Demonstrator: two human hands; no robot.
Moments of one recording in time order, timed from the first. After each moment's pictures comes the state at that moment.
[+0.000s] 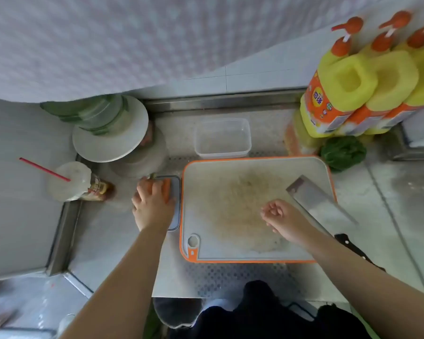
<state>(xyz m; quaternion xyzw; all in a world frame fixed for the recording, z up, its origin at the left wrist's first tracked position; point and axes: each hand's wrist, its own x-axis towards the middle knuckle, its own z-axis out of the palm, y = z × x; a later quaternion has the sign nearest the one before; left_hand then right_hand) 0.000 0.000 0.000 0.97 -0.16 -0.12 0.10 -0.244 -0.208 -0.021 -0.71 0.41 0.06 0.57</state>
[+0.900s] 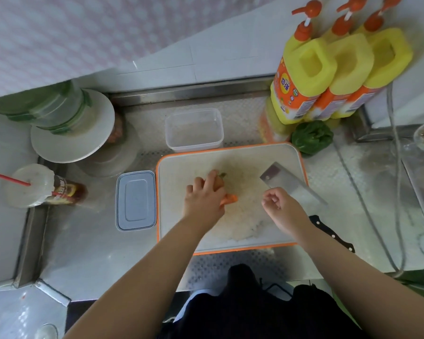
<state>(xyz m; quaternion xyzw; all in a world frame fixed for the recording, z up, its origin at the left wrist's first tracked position) -0.103 -0.091 0.003 0.83 -0.55 -0.07 0.00 -0.288 -0.220 0.002 -0.76 0.46 0.01 0.46</state>
